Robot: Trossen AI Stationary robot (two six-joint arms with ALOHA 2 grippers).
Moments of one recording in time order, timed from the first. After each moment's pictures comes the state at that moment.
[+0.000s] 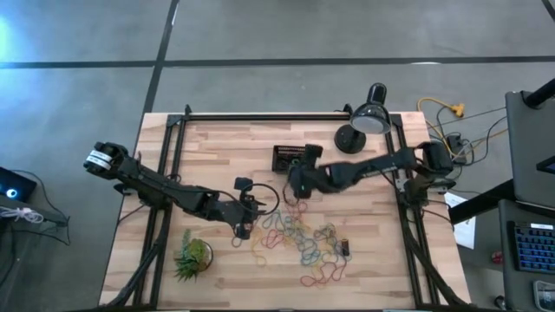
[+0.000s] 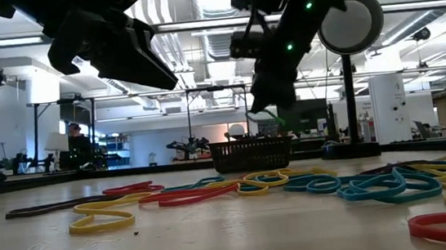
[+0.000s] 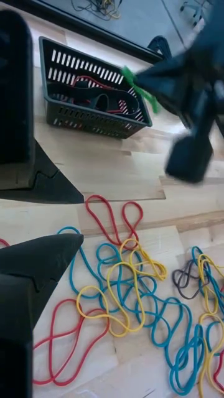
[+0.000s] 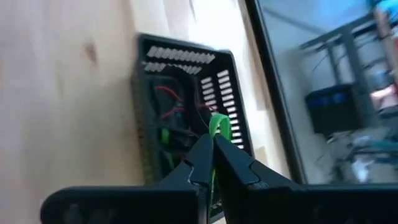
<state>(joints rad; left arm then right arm) -0.34 1.41 0.78 -0.02 -0.48 0.09 0.03 1.77 1.13 -0.36 0.69 -0.08</state>
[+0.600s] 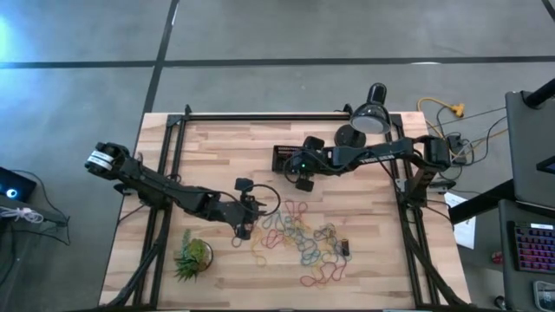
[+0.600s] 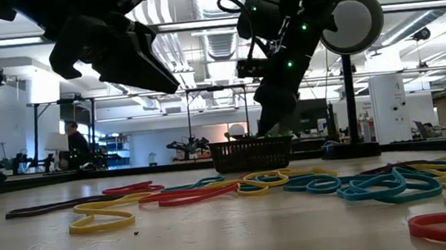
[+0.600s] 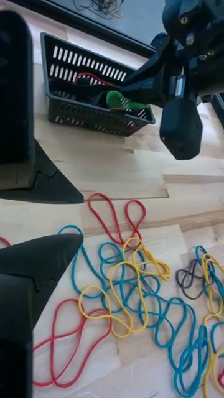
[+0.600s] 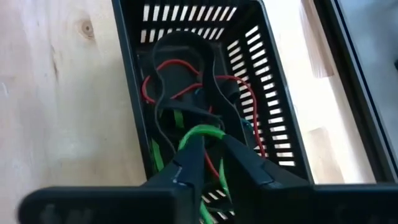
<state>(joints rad) -0.34 1.43 0.78 -0.01 -0.48 0.08 -0.16 1.77 1.10 -0.35 0.36 -0.03</state>
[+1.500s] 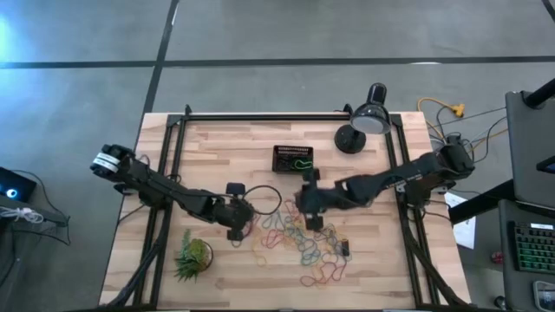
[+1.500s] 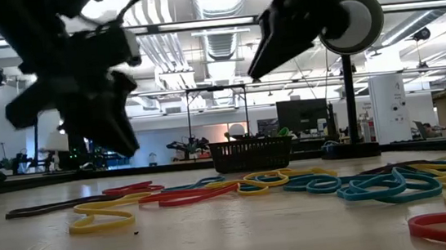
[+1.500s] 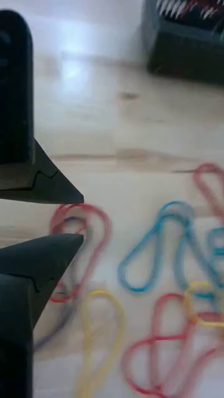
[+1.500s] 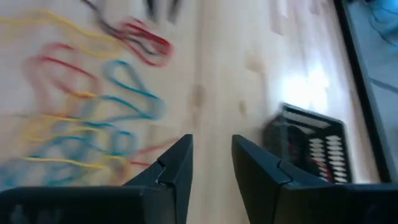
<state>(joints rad) -0.34 1.49 0.76 -0.28 -0.40 -0.15 0.22 1.61 1.08 -0.32 0.37 -0.09</state>
